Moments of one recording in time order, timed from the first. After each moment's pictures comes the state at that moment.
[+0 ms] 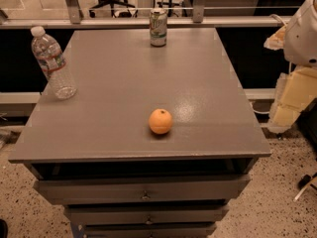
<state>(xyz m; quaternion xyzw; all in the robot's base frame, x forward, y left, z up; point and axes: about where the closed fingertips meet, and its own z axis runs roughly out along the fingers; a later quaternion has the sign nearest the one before) 0.438 -0.217 0.976 -0.60 0.78 -0.03 0.16</state>
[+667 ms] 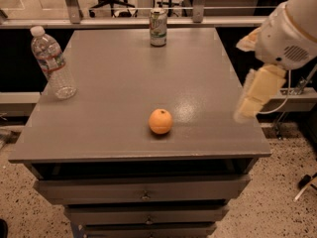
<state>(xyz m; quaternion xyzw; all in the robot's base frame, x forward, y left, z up) 0.472 -0.175 0.959 -0.60 0.77 0.04 0.22</state>
